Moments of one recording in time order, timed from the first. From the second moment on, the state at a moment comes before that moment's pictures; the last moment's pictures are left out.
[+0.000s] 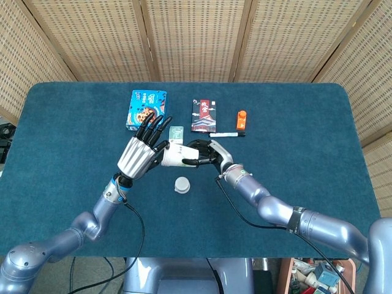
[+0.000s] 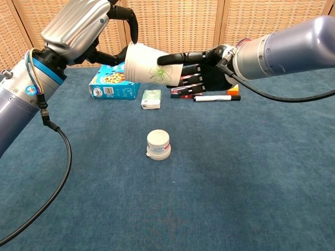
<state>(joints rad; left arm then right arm) -0.84 -1.91 -0.20 -0.76 1.65 1.54 -0.04 1.00 -1.49 0.50 -1.46 -0.35 0.42 0.55</state>
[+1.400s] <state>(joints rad) -0.66 -1.50 -0.01 -0.82 1.64 1.32 -0.09 0.89 -1.40 0.26 -1.38 -0.61 0.70 0.22</state>
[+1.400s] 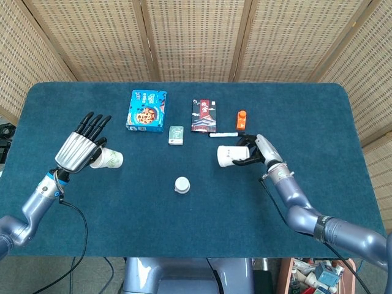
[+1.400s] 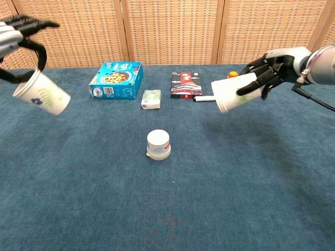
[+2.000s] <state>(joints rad) -0.66 -1.38 -0.02 -1.06 1.55 1.15 0.10 0.86 -1.41 0.10 -1.39 -0.83 0.92 -0.20</state>
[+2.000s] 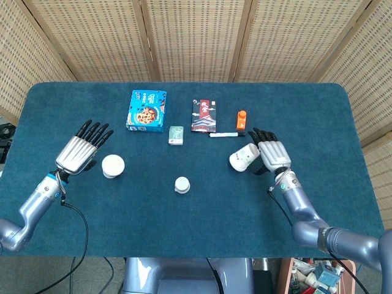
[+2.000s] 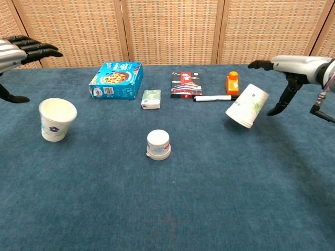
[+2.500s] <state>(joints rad) -0.49 -1.22 -0.05 -1.35 1.46 1.33 0.06 0.65 -1.21 0.02 -1.68 -1.18 1.25 -0.20</state>
